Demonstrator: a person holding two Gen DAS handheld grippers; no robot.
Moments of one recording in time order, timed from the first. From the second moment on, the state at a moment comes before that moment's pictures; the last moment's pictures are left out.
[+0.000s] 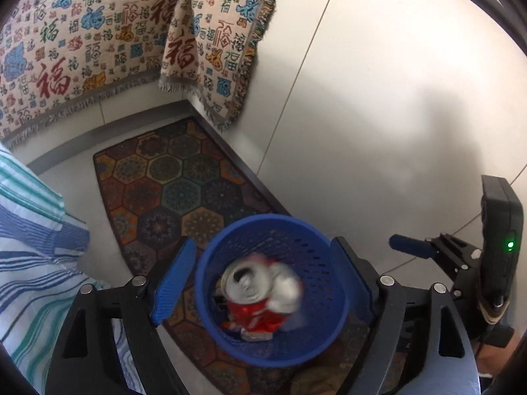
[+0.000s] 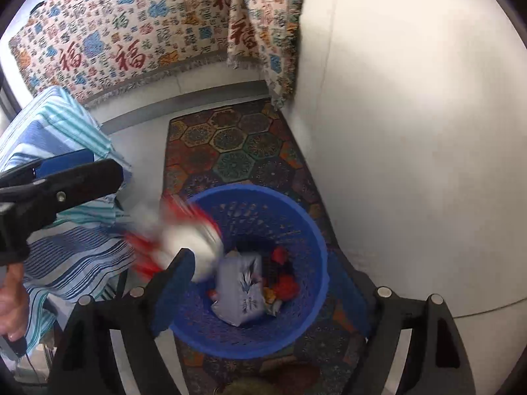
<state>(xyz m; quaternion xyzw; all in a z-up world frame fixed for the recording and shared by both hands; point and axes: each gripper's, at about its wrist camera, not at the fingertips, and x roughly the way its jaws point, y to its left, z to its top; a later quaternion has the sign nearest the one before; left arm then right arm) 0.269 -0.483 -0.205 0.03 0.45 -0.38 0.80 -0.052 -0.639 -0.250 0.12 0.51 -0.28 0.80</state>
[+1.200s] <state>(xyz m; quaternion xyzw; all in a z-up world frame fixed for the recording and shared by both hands) 0.128 -0.357 -0.129 0.13 0.41 -0.30 0.85 -0.177 -0.472 -0.122 0.11 0.39 -0.39 0.82</state>
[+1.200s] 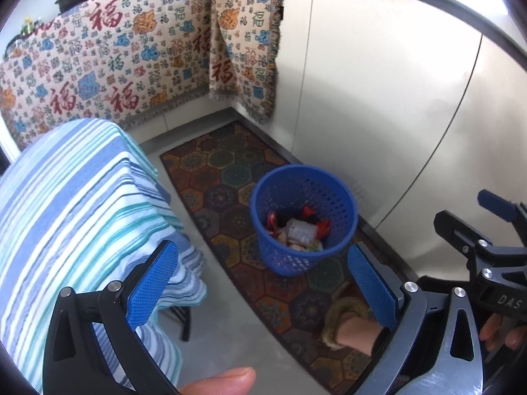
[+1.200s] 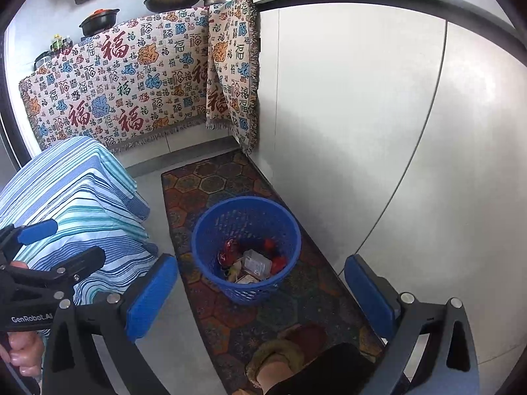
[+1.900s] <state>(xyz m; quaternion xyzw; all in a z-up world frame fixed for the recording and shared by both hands) 0.134 -0.353 -0.128 0.12 0.41 -0.30 0.85 -0.173 -0.474 -0.126 0.11 0.40 -0.38 0.83</state>
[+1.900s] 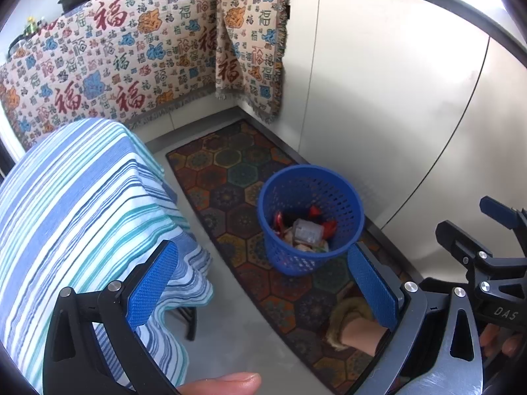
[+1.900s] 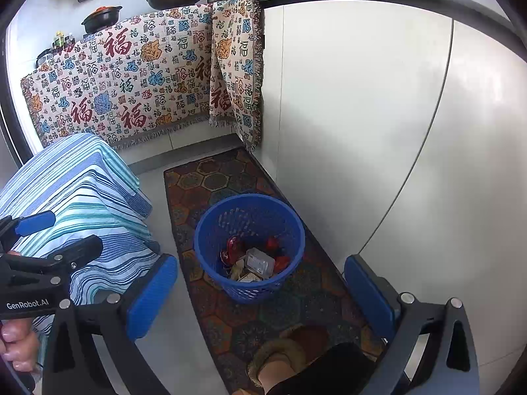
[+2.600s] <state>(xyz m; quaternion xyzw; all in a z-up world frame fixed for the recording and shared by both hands) 0.135 -0.354 -0.127 0.13 0.41 -0.30 0.85 -0.172 -0.474 -0.127 0.11 0.40 -0.38 0.83</state>
